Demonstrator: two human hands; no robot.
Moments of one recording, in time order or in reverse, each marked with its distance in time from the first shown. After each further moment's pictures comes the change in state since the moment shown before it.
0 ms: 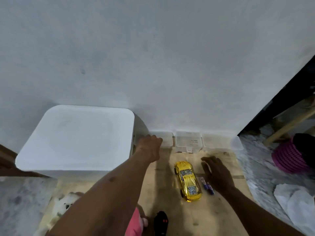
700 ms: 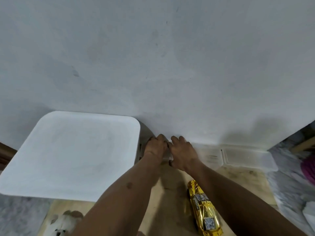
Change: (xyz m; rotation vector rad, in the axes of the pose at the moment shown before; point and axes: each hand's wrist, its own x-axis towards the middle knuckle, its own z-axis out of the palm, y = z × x) left_hand 0.080 -0.021 0.022 0.234 -0.127 -0.024; right_hand 0.169 -0.140 0.033 -0.381 -0.267 -0.368
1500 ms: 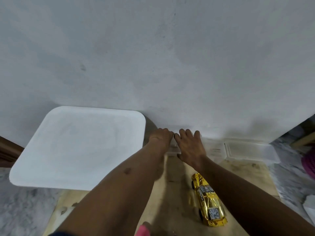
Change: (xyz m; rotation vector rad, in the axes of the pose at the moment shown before) left_hand -0.003 -0.015 -0.022 -0.273 -0.065 0.003; right_hand -0.016 0.000 -0.006 -0.190 0.077 0.080
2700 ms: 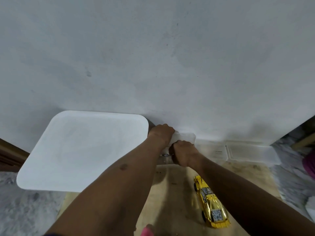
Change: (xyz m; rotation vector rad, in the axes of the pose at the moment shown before) left_hand 0.001 -0.017 -0.018 -0.062 0.074 0.037; right_hand 0.014 -0.018 -0.012 0.447 -0.204 -0.046
